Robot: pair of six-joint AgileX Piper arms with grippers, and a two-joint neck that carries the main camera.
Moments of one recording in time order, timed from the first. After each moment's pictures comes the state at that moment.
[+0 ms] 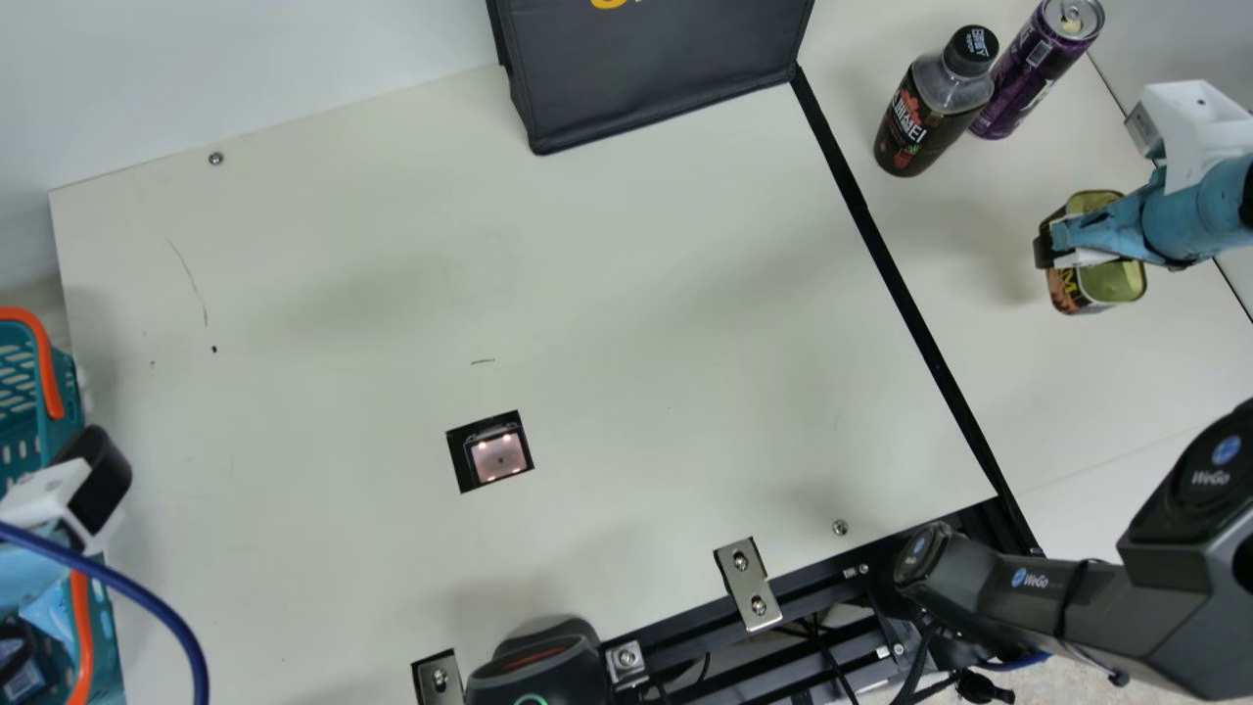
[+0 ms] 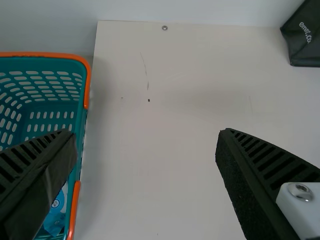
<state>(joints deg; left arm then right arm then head) -6.0 51.0 -61.0 -2.3 59.5 -3.8 -53.9 90.2 -67.5 9.5 58.5 -44.5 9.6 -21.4</state>
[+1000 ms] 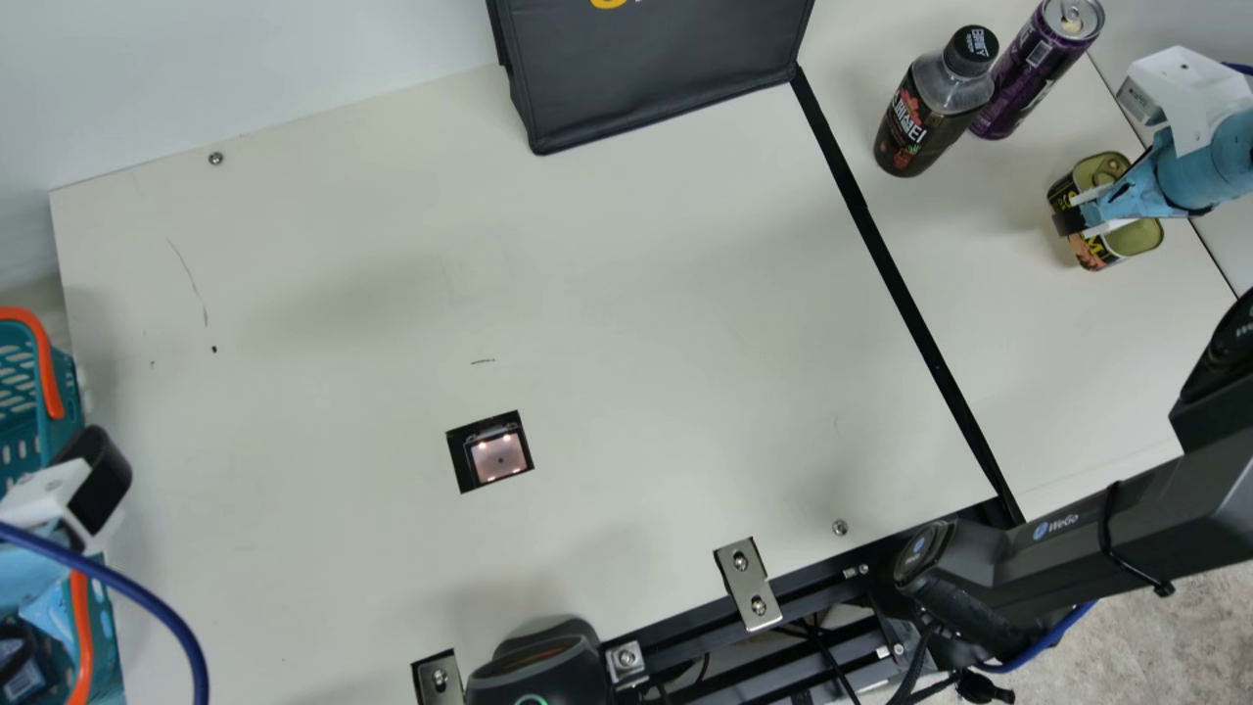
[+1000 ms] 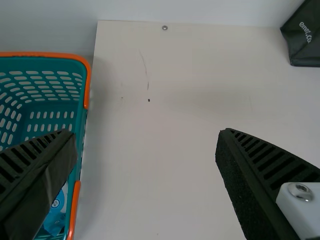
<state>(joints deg) -6.0 51.0 -61.0 -2.3 59.5 -3.8 -55.2 107.2 -81.0 12.0 58.1 -63.7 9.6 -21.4</state>
